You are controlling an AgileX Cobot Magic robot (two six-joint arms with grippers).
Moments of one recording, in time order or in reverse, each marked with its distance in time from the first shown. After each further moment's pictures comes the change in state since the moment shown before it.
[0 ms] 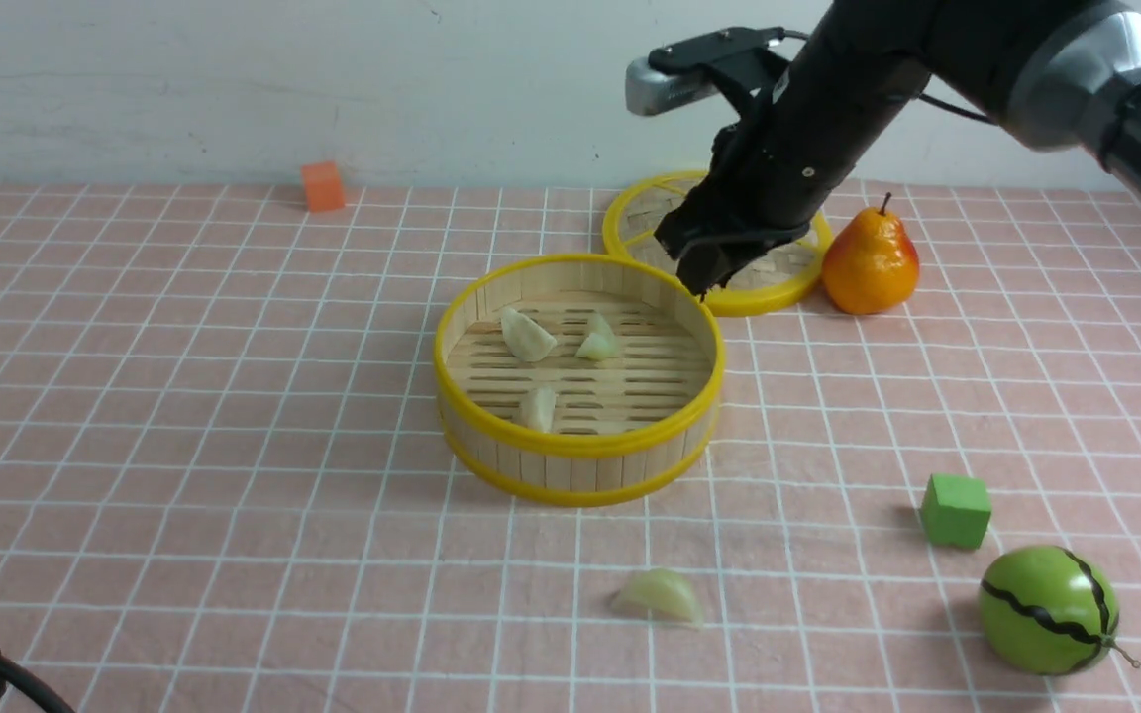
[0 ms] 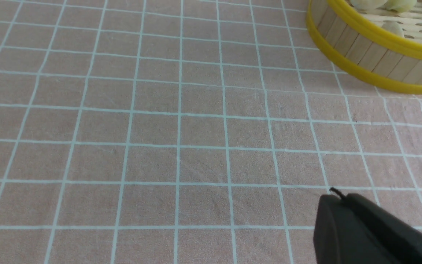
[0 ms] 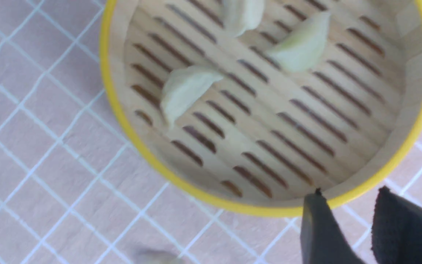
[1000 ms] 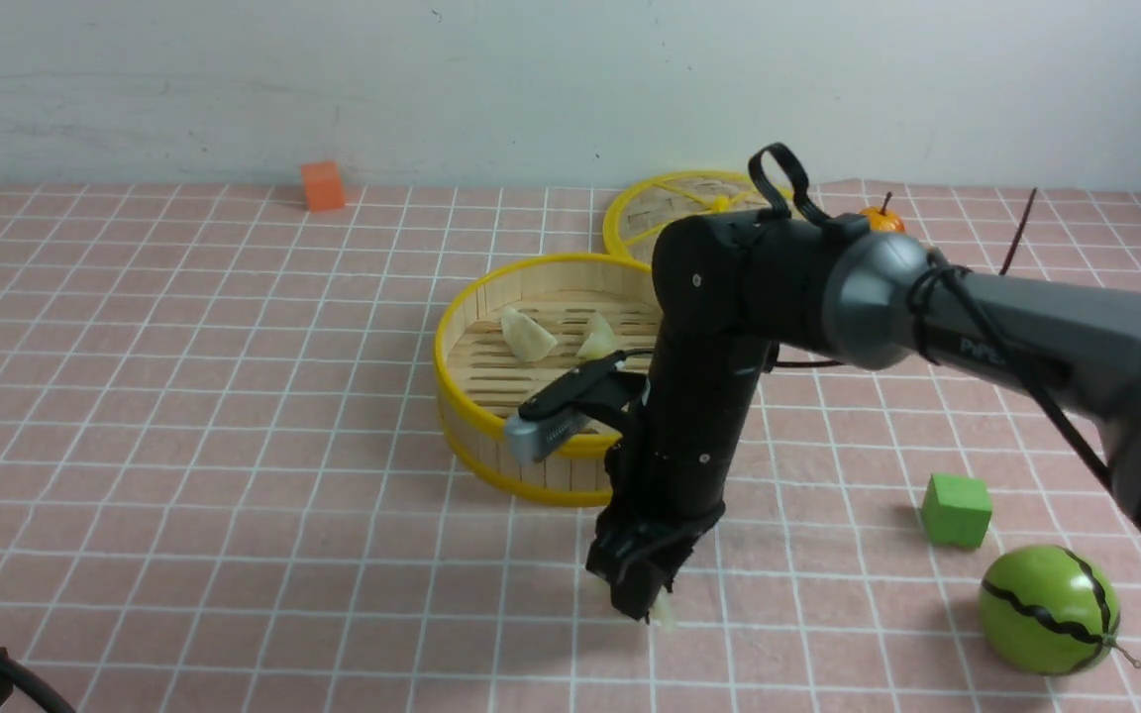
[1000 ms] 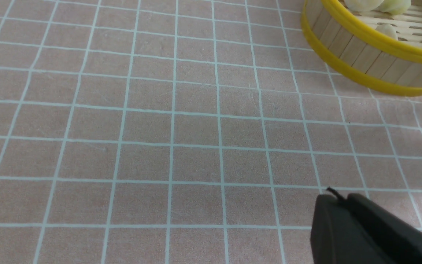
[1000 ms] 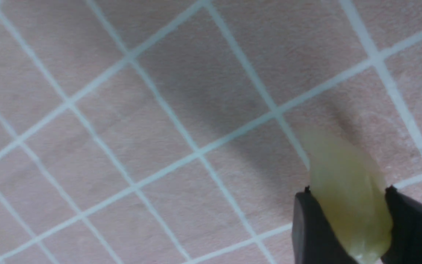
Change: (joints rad) right arm 0.180 0.013 0.386 0.072 -0.016 -0.173; left arm 0.000 0.000 0.000 -0.023 -0.004 0.000
